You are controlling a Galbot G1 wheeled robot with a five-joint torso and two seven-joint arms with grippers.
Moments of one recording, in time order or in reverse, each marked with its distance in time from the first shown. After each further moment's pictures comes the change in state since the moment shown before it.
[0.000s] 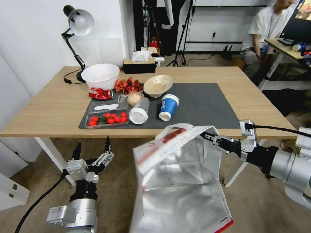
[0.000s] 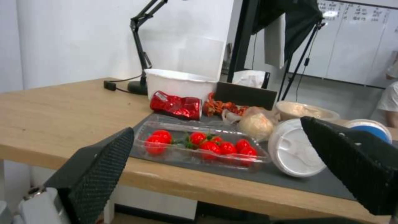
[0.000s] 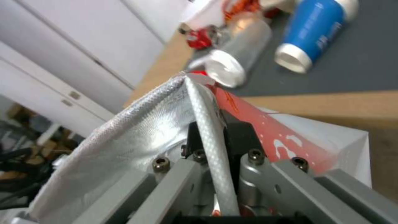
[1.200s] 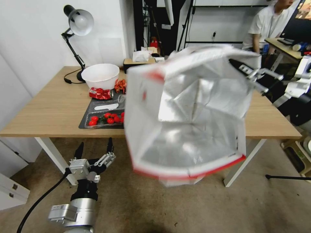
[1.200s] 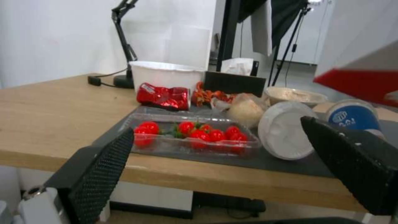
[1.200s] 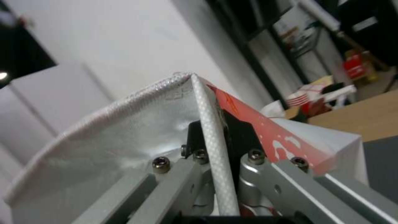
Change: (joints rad) left arm -0.021 0.068 0.007 0.021 -0.008 0.034 0.006; right arm 0.221 -0.076 0.085 -0.143 0.118 0.386 -0.005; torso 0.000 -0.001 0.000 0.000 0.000
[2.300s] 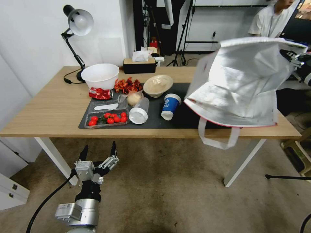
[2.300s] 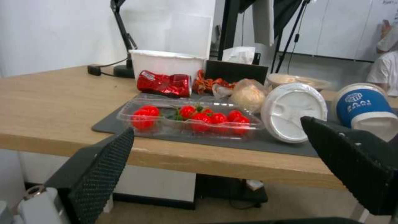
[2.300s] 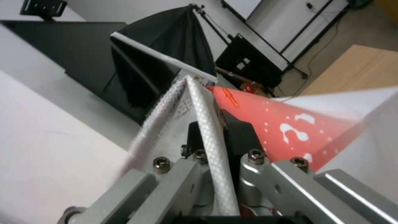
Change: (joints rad) left arm 0.001 0.004 0.009 0.036 0.012 -0.012 -0.011; right arm 0.253 0.015 -0.092 -0.245 0.118 0.076 0.374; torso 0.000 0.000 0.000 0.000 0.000
